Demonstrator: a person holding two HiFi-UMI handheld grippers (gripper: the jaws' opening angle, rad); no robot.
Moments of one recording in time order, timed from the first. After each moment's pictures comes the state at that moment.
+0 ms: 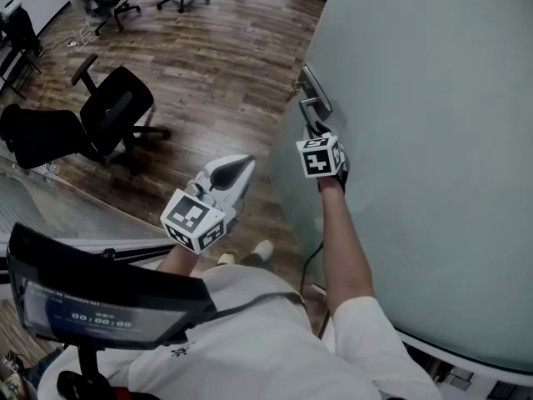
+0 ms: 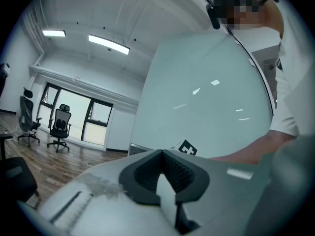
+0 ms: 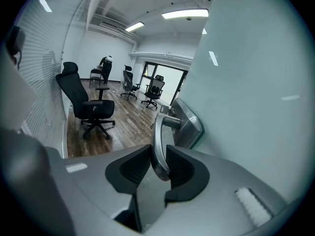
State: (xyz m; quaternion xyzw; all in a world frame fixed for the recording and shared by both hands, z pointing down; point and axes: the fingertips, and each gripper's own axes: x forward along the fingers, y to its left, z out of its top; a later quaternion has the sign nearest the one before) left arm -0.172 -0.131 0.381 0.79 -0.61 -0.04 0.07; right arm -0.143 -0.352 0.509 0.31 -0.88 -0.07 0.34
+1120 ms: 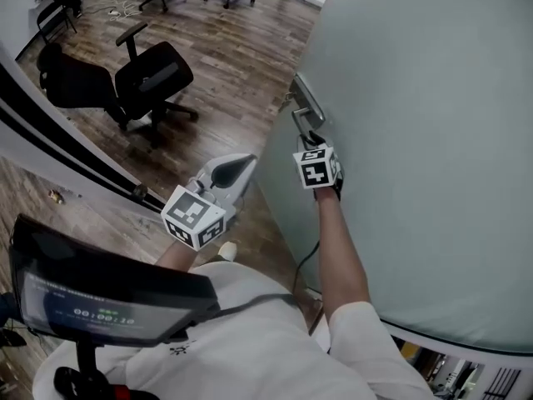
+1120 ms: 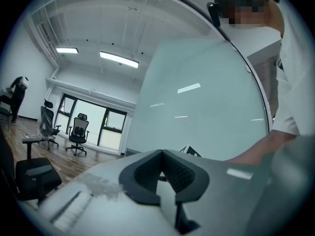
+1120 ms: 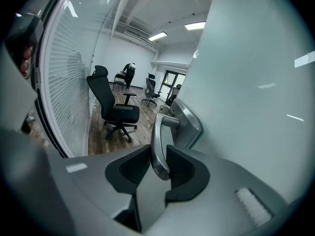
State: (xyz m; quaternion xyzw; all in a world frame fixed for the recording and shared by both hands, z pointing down) left arm -0.191 0.011 0.367 0.74 -0.67 -0.06 0.05; right arm -0.196 -0.193 0.508 0.20 -0.92 -0.11 0.33
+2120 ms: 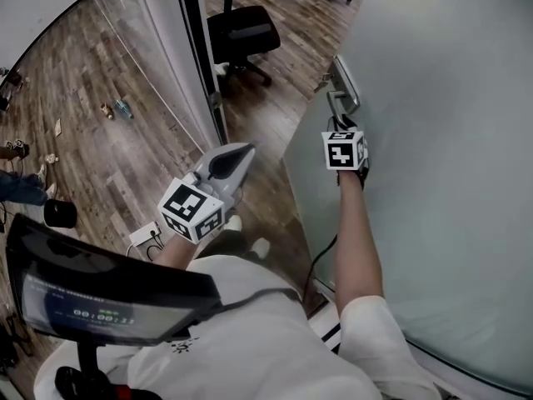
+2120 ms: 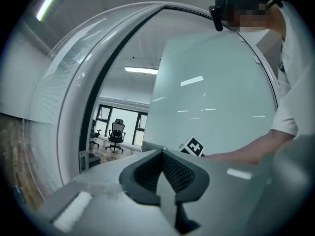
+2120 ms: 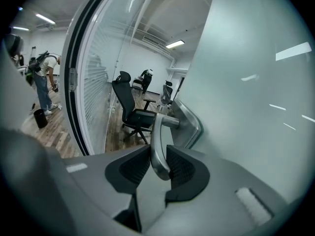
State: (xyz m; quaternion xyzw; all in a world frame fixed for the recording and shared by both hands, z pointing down) left arm -0.174 0.216 0.423 0.59 -0.81 -0.06 0.06; right arm -0.234 -0.047 0.535 0.12 -0.93 -0.16 0.31
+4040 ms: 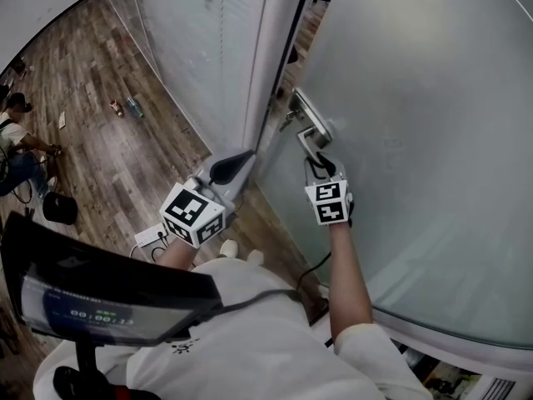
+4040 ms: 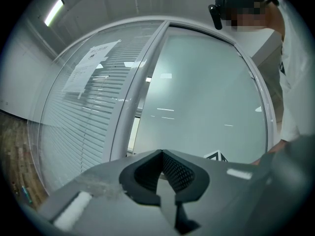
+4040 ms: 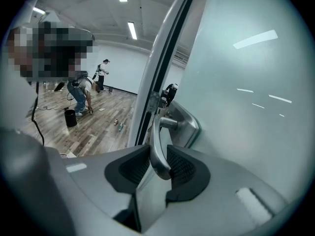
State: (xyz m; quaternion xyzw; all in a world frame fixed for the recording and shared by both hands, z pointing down) left arm -0.146 0.353 0.439 0.58 -0.81 -0.07 0.03; right arm -0.154 0.180 0.576 -0.03 -0.95 -0.18 0.25
